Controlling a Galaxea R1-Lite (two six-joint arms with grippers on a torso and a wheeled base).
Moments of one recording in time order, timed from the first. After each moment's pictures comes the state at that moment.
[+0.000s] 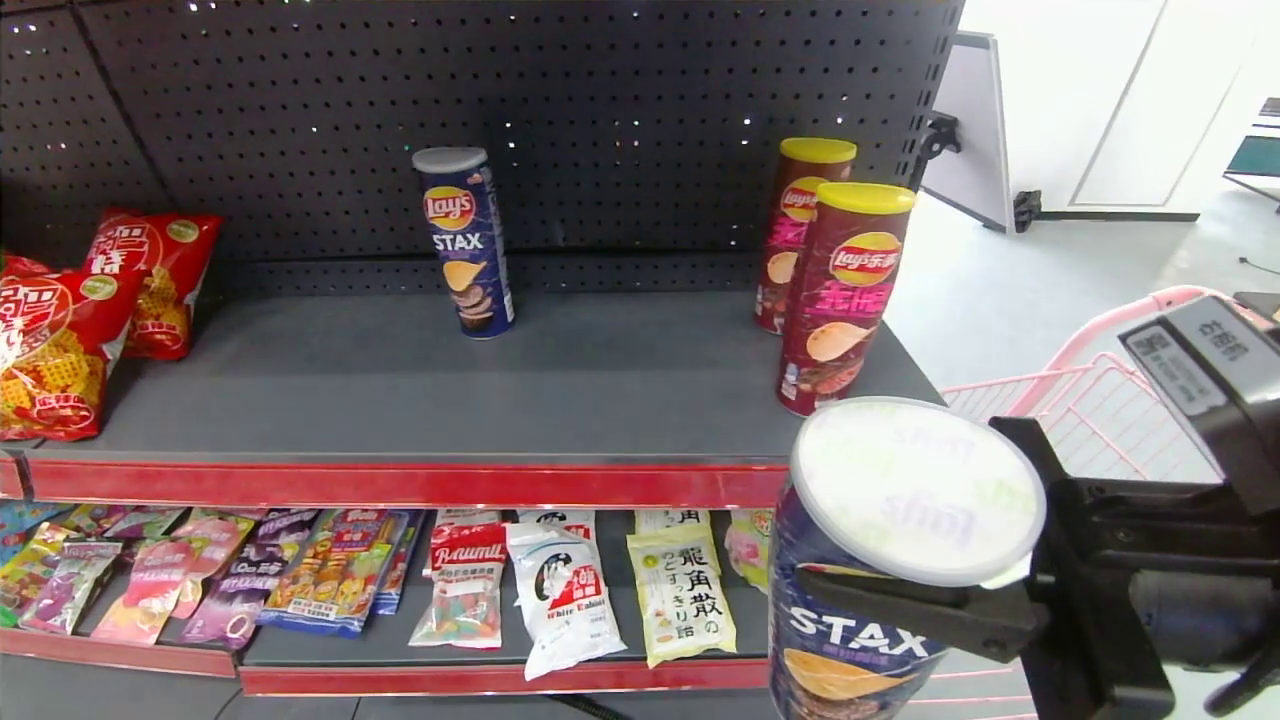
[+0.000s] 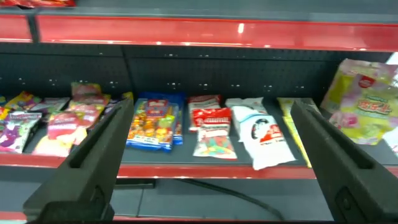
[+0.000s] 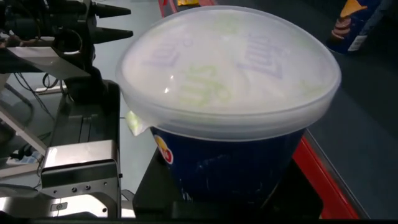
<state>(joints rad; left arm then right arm) 0.00 0.00 0.00 0.01 0.03 -0.02 0.79 1.33 -0.65 -0.52 0.51 -0.25</state>
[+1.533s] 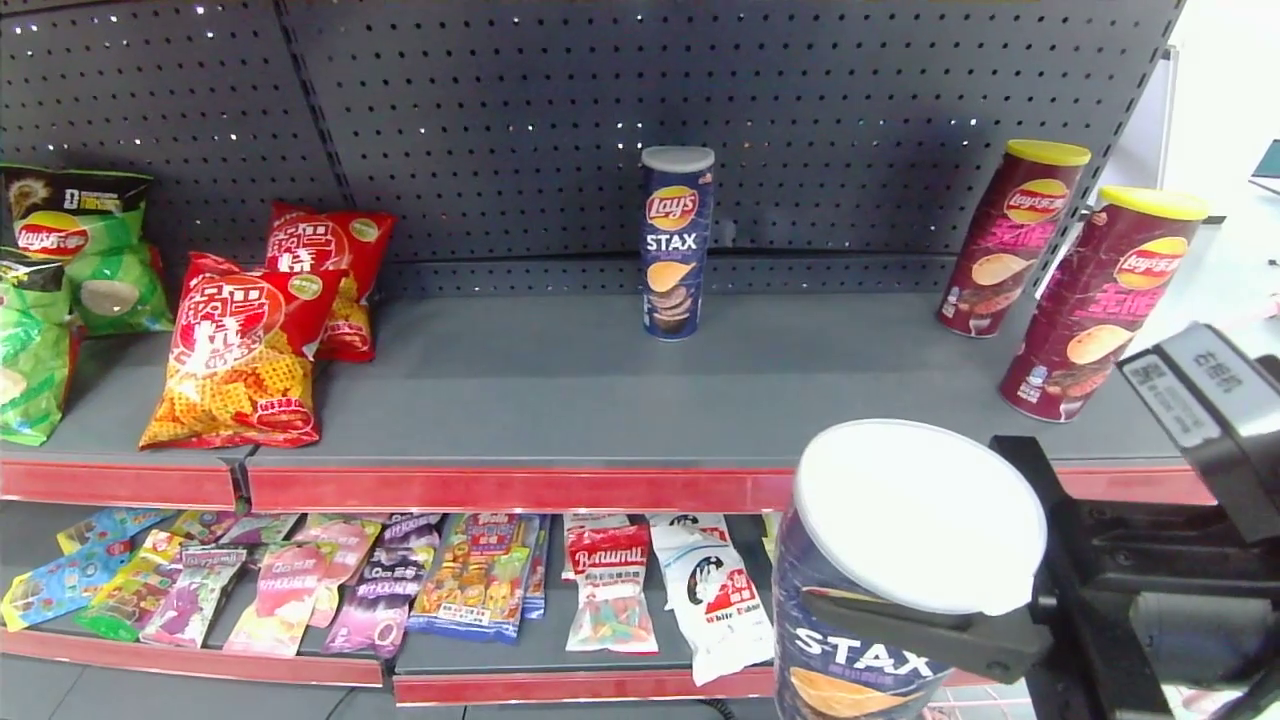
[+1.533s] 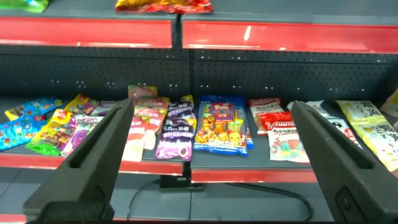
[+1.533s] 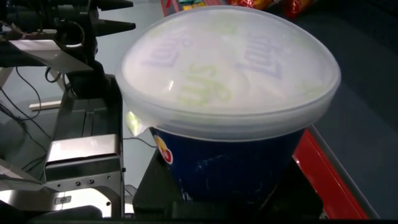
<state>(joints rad) -0.01 0.00 0.00 0.01 0.03 -0.02 0.79 1.32 -0.62 -0.53 0.51 -0.25</state>
